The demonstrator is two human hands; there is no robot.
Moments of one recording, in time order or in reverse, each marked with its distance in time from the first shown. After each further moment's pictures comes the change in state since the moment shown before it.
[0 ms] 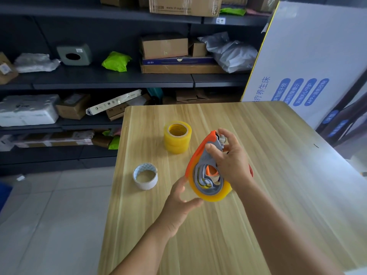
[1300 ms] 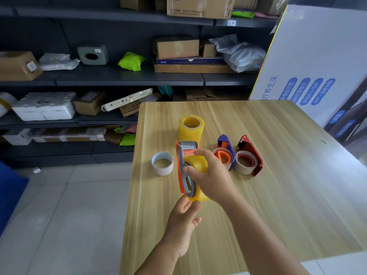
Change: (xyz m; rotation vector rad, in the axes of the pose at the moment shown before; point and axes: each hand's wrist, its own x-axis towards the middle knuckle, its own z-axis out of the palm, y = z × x) left_hand -0.097 -0.018 -0.015 -0.379 0.041 -0.098; right_hand -0.106 -0.025 0.058 -0.279 -0.249 -0.012
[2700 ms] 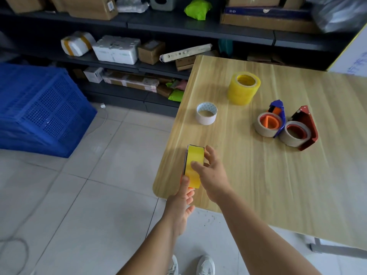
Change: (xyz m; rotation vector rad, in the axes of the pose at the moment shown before) left_hand -0.097 -0.069 -0.033 -0.234 0.573 -0.249; right_hand -0.087 0.060 0.100 0.536 -0.352 0.244
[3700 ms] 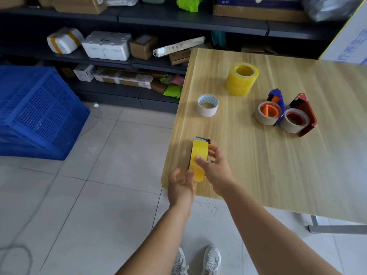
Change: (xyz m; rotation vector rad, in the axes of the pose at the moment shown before) left_hand -0.003 0.013 -0.015 0.246 0.291 0.180; right_hand 0.002 0.025 0.016 0.001 0.111 0.022
